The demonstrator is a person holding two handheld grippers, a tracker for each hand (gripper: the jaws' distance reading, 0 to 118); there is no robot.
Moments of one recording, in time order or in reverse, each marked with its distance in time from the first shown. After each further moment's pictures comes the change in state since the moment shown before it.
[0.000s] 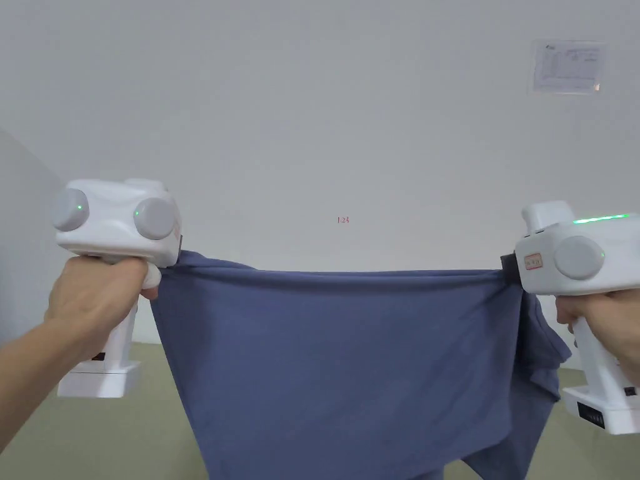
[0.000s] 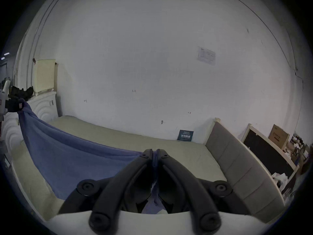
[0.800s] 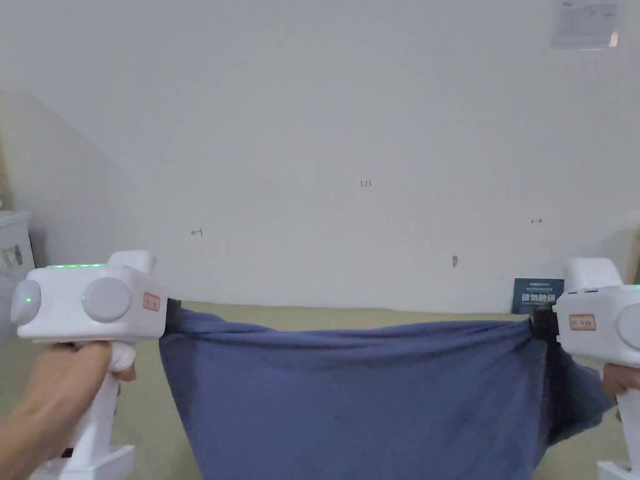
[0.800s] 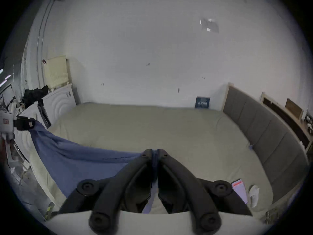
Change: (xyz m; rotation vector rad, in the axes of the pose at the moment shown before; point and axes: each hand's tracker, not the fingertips) left arm -0.082 -0.134 0.115 -0.129 -0.198 0.061; right arm 0.002 -0.120 0.127 -0.098 0.146 -0.132
